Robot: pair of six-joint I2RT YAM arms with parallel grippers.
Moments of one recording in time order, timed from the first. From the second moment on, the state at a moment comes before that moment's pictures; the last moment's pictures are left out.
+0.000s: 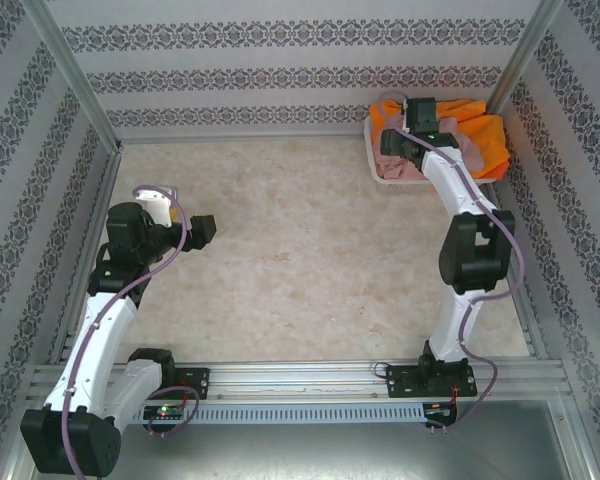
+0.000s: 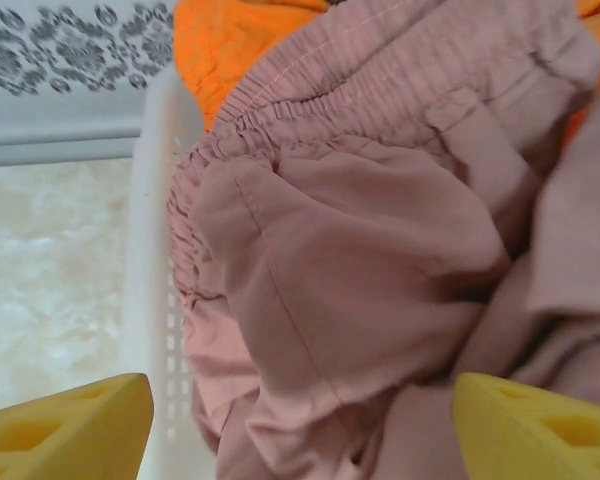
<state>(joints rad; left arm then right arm) 0.01 0.87 0.76 -0.33 0.37 -0.13 0.07 2.01 1.82 -0.57 0.13 0.10</state>
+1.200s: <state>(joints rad) 0.01 0.80 0.73 -0.36 0.37 -0.13 0.29 1.74 2.31 -0.68 -0.01 0.14</state>
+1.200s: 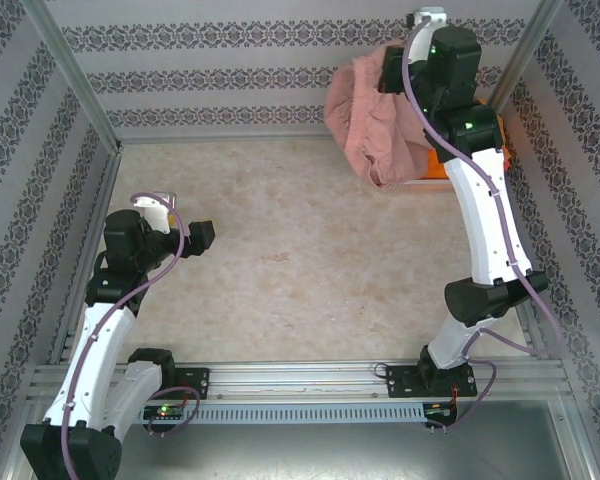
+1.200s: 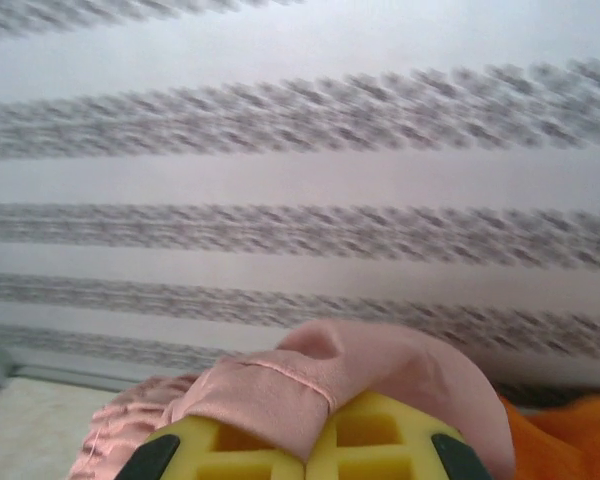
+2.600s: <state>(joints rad) 0.03 1.15 0.70 -0.22 0.33 -0.48 1.03 1.58 1.26 -0.54 0.24 0.12</state>
